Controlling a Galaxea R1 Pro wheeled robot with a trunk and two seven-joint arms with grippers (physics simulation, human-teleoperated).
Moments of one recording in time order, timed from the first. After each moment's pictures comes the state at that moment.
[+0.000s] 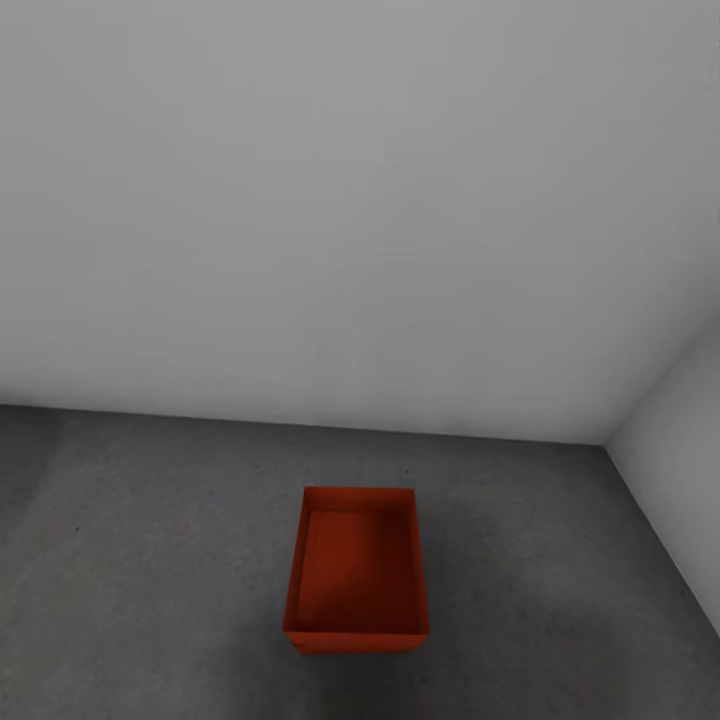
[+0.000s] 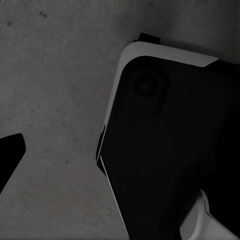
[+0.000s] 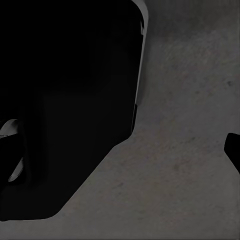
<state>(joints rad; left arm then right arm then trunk) -0.28 -0.01 -0.09 -0.01 0.35 -0.06 0.15 -0.18 -0.02 0.02 0.03 0.07 -0.13 -0.02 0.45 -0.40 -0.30</state>
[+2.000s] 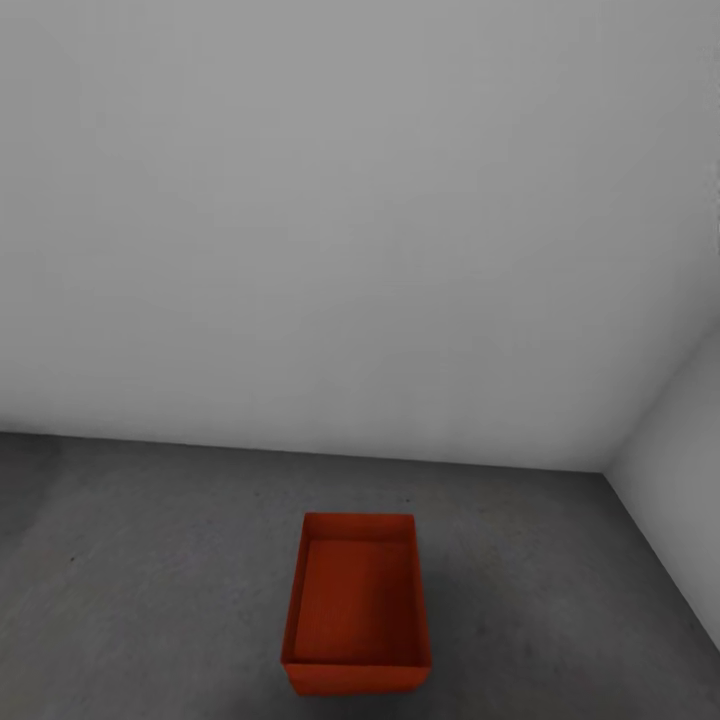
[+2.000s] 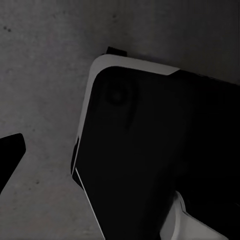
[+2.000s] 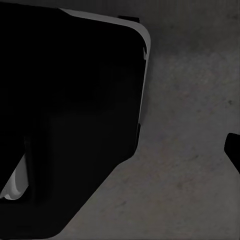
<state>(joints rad) -0.20 0.03 -0.10 0.00 0.36 -0.12 -0.06 -0.15 -0.02 0.03 0.03 0.07 -0.14 0.00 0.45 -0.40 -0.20</state>
